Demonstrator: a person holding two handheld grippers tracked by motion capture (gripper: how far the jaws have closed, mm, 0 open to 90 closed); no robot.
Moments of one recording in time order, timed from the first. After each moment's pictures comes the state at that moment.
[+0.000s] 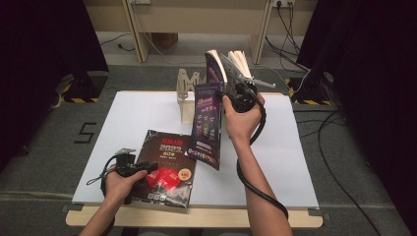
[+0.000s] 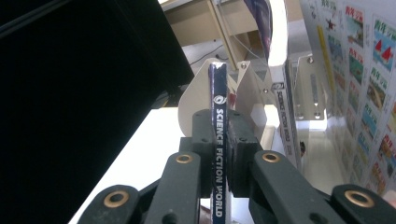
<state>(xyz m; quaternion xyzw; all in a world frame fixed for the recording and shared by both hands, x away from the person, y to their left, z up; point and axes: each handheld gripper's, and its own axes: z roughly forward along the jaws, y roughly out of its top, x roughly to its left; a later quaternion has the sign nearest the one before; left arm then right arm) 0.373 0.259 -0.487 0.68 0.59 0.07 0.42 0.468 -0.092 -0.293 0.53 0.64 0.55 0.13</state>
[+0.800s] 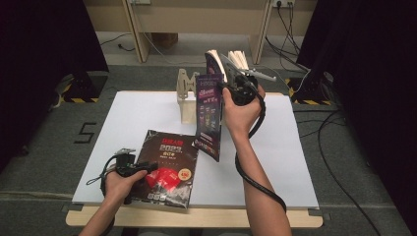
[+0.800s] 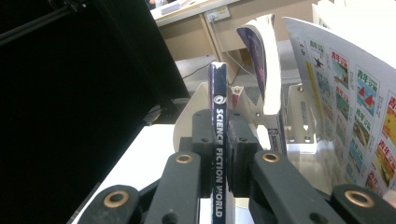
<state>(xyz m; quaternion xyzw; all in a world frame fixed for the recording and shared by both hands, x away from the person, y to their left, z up) 0.373 0.259 -0.487 0.68 0.59 0.07 0.42 0.477 -0.090 -0.278 0.53 0.62 0.55 0.16</state>
